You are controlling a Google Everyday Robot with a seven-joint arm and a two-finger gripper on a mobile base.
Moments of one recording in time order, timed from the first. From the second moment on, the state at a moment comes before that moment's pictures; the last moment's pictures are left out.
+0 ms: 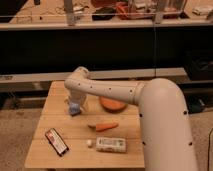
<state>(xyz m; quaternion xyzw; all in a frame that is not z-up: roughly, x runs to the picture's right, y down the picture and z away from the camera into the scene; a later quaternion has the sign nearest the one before) -0.167 0.107 0.867 -0.19 -0.25 -0.51 0.80</state>
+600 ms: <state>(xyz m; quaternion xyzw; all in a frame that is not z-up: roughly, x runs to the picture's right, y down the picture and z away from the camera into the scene) -0.176 0.110 0.885 -0.19 -0.26 -0.52 0.79</state>
